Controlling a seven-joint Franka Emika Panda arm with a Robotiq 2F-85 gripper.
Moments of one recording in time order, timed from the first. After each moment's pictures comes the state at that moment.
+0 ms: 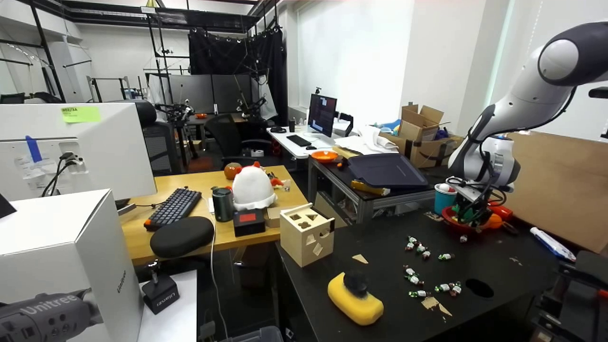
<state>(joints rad) -0.47 1.02 -0.24 -1.75 0.64 2.86 0.84</state>
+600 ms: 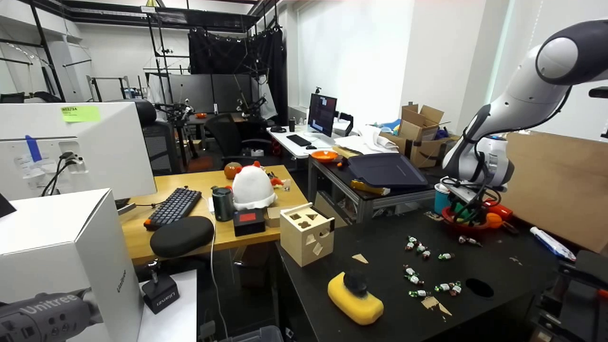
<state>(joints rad) -0.44 1.02 -0.23 -1.75 0.64 2.89 0.82</state>
